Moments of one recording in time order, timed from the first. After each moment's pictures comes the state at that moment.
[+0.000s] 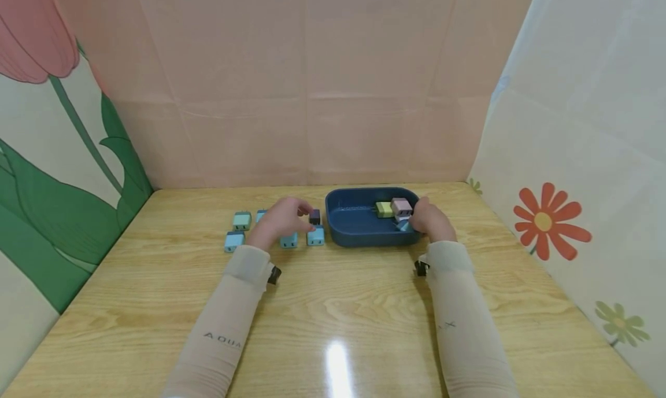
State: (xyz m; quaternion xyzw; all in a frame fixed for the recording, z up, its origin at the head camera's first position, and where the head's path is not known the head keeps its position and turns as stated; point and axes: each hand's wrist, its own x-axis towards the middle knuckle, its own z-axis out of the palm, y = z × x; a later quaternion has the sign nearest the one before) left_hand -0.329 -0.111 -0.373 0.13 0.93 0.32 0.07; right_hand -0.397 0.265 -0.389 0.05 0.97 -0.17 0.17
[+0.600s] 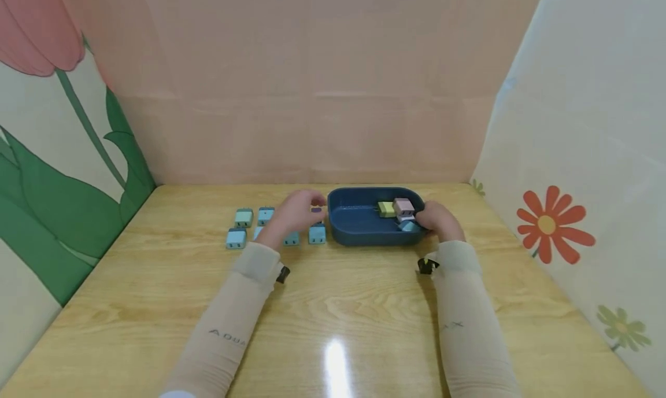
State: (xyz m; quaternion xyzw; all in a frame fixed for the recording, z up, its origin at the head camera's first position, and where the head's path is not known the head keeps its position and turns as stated) left_hand -0.328 -0.084 -0.367 0.17 0.93 0.32 0.01; right_hand -0.395 0.286 -0.395 0.00 0.95 -0.30 0.12
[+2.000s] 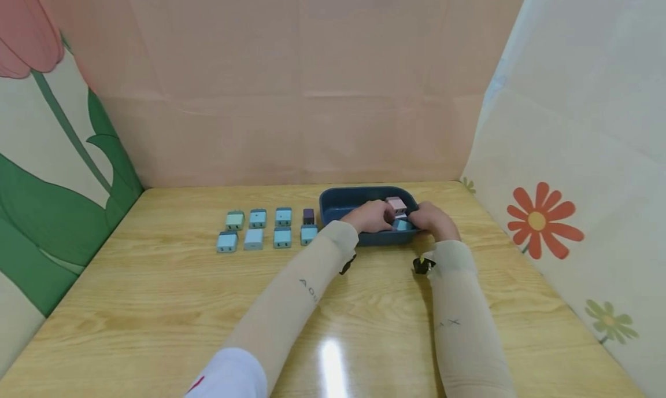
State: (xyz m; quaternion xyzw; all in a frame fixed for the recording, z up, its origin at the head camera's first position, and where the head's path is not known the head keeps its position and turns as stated) left_hand -0.382 0.084 -0.397 0.31 0.91 0.24 0.11; right_hand -0.390 0.296 -0.398 -0.02 0.96 -0.27 0.11
